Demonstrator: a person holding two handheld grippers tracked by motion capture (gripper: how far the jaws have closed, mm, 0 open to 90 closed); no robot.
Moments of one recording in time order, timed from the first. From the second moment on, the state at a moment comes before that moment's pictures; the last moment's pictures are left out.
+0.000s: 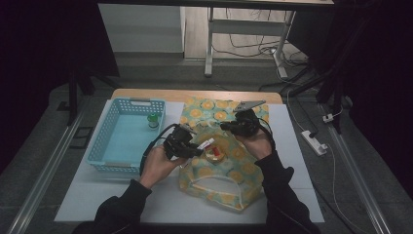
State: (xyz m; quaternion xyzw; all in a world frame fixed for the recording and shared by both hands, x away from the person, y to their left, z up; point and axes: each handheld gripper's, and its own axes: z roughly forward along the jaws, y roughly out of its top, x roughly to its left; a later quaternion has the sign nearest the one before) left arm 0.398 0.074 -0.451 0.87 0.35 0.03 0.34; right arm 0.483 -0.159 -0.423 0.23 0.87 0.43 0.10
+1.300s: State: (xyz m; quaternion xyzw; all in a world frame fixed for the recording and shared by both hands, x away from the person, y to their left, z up) left arm 0.451 0.047 -0.489 0.86 0.41 0.07 0.30; right arm 0.483 -0.155 -0.429 0.23 0.87 0.43 0.09
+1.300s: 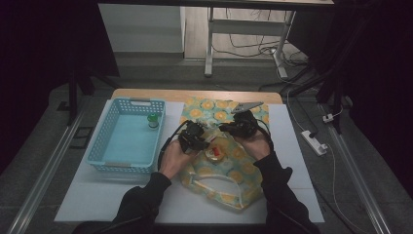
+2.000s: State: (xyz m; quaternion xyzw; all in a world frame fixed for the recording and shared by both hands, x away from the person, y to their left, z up) left arm 0.464 0.044 -0.501 0.85 0.43 0.07 0.29; right arm 0.485 -0.154 -0.434 0.23 0.87 0.42 0.09
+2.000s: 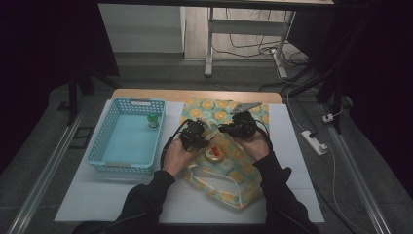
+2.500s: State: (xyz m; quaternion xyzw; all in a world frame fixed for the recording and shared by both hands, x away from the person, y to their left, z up) left arm 0.449 0.055 -0.481 0.85 0.40 0.05 0.33; right arm 0.485 -0.156 -0.432 0.24 0.87 0.42 0.09
